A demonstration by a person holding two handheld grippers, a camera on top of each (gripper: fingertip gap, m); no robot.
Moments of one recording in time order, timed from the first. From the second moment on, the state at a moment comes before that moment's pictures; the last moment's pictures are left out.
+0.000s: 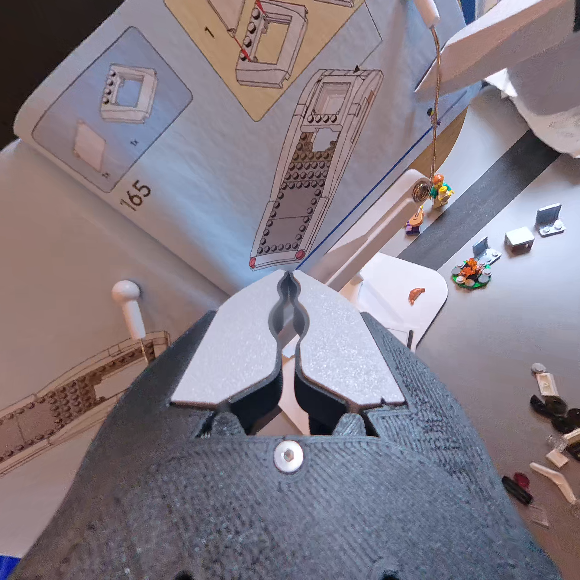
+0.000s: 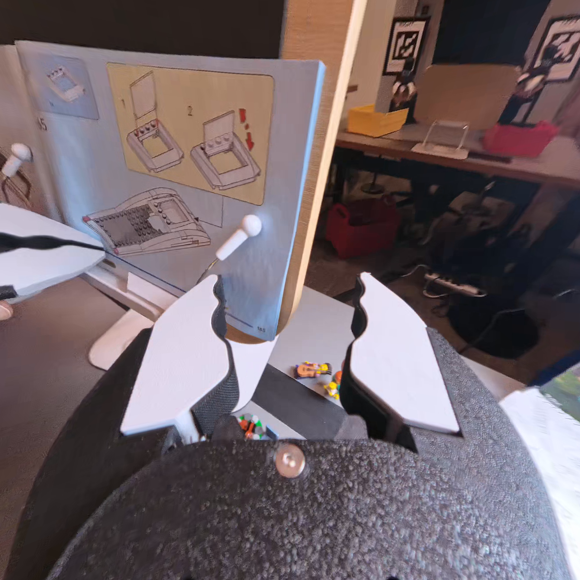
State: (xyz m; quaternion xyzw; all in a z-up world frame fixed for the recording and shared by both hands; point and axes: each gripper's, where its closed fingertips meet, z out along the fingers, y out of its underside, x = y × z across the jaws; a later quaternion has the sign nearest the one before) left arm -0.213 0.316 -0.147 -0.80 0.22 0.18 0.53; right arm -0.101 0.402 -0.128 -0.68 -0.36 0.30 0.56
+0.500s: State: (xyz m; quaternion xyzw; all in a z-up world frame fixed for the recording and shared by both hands) left arm -0.245 0.271 -0.117 -0.73 0.03 0.05 0.68; right arm -0.076 0.376 -0.120 -0.70 -0.32 0.37 0.52
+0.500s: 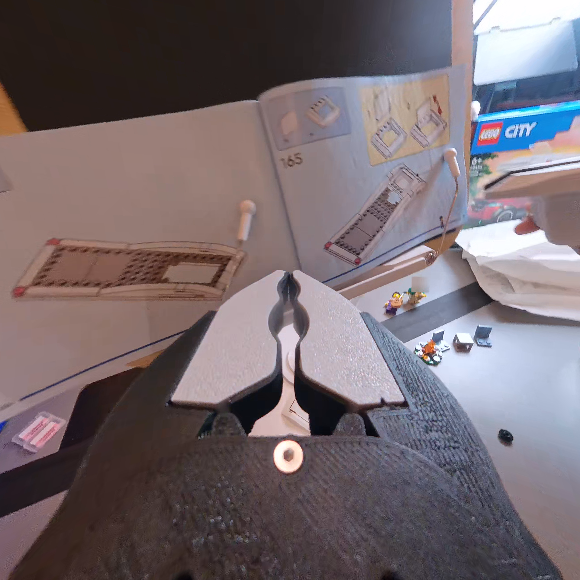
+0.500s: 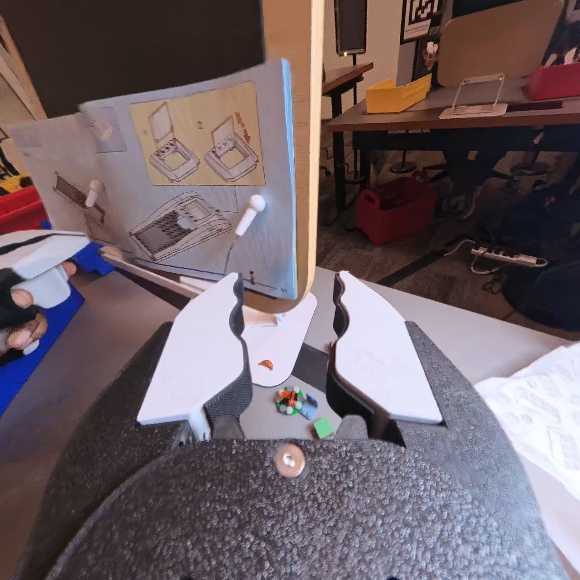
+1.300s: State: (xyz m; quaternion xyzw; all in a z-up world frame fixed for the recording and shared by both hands) left arm -0.394 0.230 -0.051 -0.66 -0.11 0.18 0.72; right arm 0.045 0.148 -0.179 -0.54 -0.43 0.34 0.64
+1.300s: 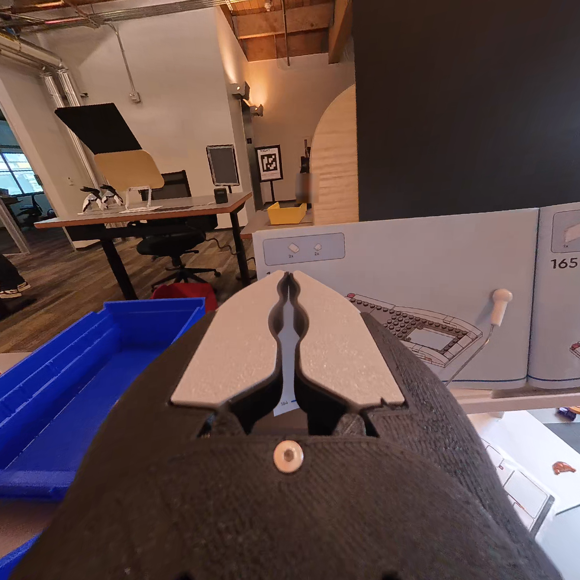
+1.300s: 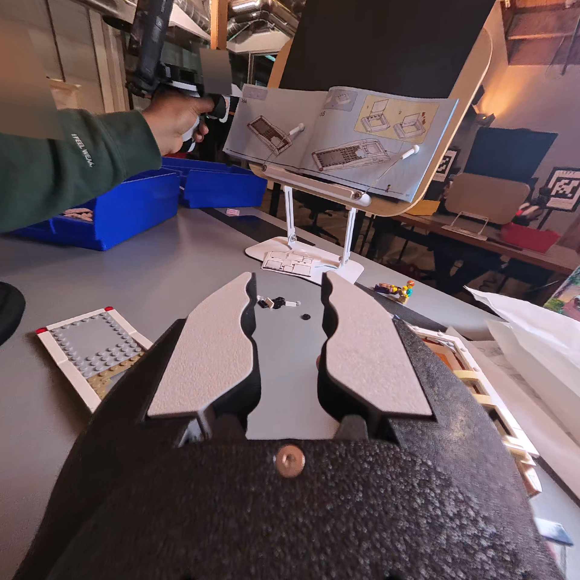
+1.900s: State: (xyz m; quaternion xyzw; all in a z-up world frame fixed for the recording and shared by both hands) left arm -0.294 0.258 -0.077 -0.71 0.02 0.09 0.70; right arm 0.041 0.153 -0.198 -0.56 -0.43 0.33 0.62
